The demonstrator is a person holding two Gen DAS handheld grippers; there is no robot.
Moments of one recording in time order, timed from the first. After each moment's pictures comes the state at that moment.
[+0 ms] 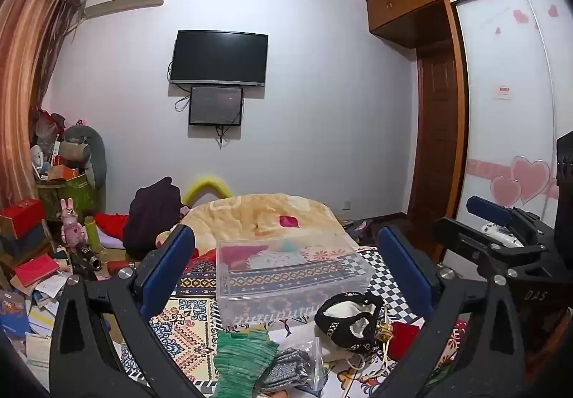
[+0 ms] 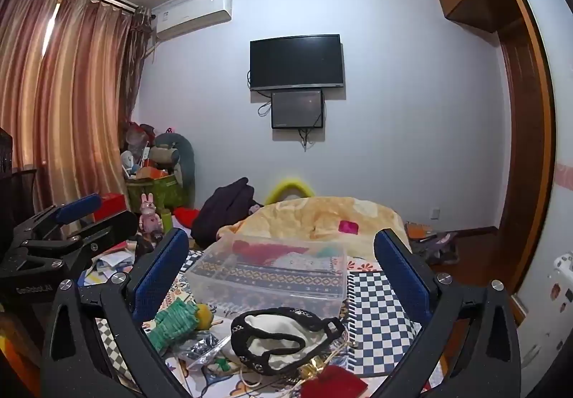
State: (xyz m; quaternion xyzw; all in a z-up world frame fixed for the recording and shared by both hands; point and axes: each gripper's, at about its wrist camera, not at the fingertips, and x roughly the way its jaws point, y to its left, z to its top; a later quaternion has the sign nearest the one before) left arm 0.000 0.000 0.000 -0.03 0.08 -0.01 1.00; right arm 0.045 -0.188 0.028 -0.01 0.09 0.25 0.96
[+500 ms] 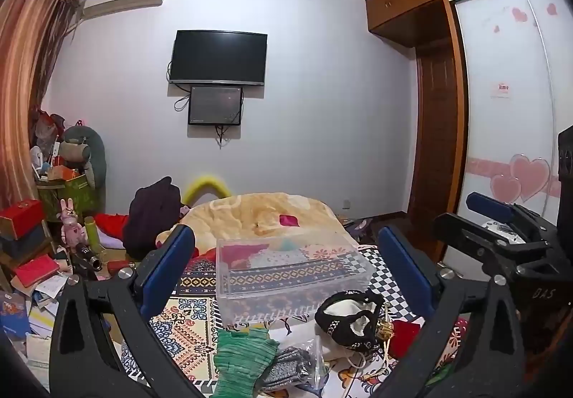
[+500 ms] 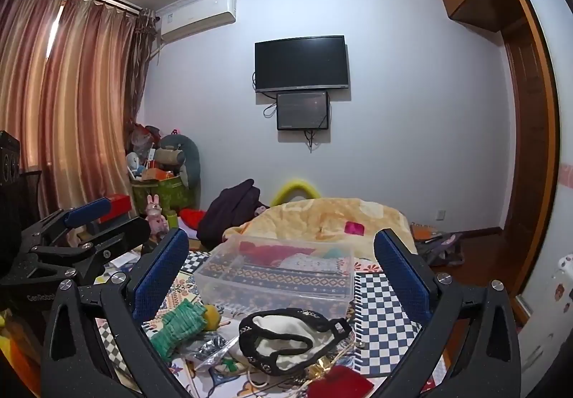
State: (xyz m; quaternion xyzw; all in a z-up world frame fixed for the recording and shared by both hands) left arm 0.000 0.001 0.000 -0.02 0.08 0.00 1.00; right arm 0.042 -0.183 0.027 0.00 0.09 0.27 0.96
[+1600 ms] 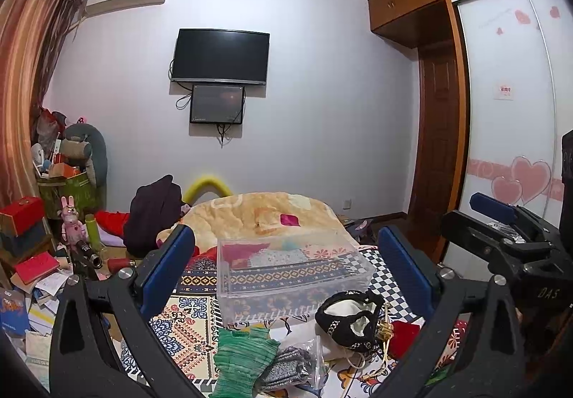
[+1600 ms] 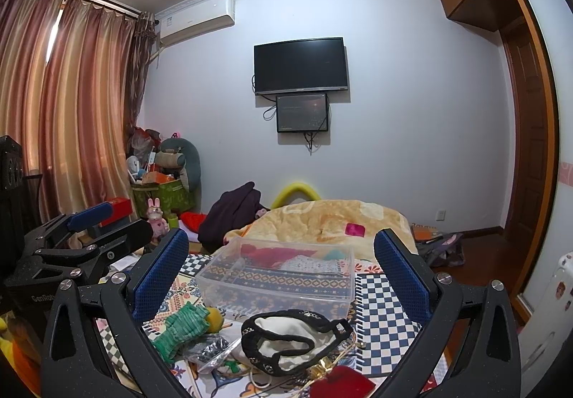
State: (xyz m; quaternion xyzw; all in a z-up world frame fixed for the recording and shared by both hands) left arm -0.001 0.002 0.000 -0.03 0.08 0.00 1.00; right arm 0.040 -0.182 0.029 0.00 0.09 0.27 0.96
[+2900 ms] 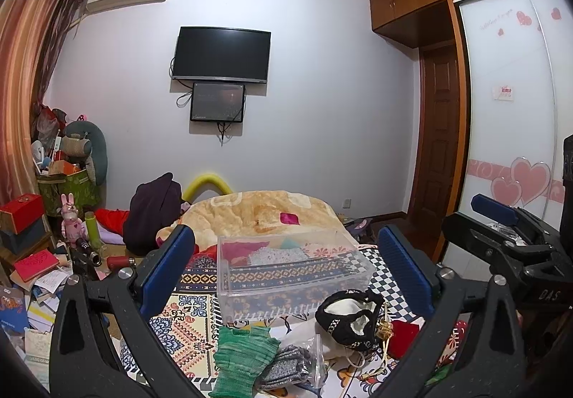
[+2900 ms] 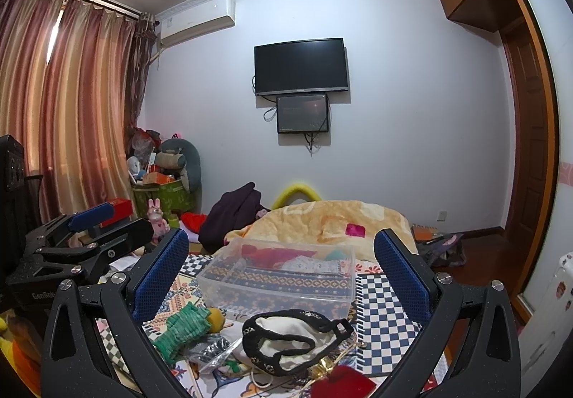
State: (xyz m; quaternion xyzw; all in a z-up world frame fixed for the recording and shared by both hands) left arm 0.002 0.004 -0.001 -0.03 0.08 0.00 1.00; right arm 0.039 -0.182 0.029 0.00 0.09 0.26 0.96
